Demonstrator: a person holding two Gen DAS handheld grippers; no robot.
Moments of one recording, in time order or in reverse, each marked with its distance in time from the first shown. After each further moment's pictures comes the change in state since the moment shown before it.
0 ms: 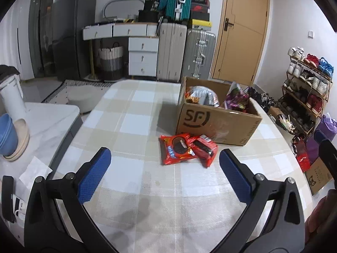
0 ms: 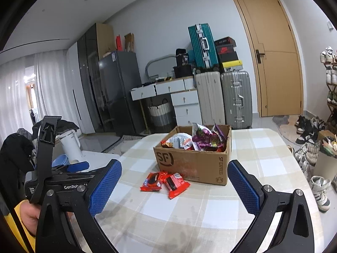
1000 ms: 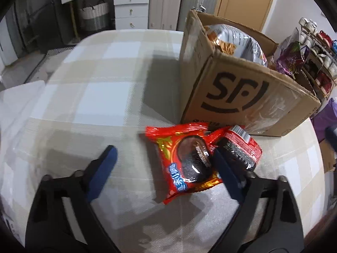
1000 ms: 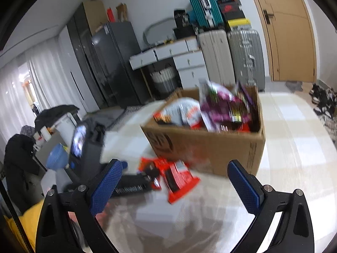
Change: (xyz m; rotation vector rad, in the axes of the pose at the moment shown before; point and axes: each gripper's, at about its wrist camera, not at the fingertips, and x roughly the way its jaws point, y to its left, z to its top) left arm 0.221 -0.001 0.007 0.037 0.322 -0.052; right arm 0.159 -0.023 -0.013 0.081 0.271 0.056
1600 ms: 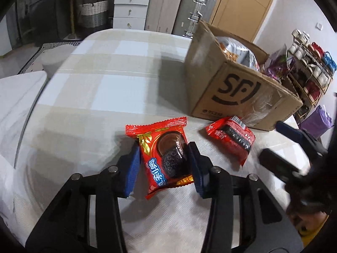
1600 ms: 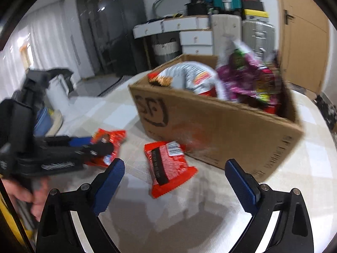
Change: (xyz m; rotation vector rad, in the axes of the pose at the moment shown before) left arm -0.035 0.045 -0.020 -0.054 -0.031 -0.086; right arm 0.075 0.010 -0.017 -0.185 0.164 -0.040
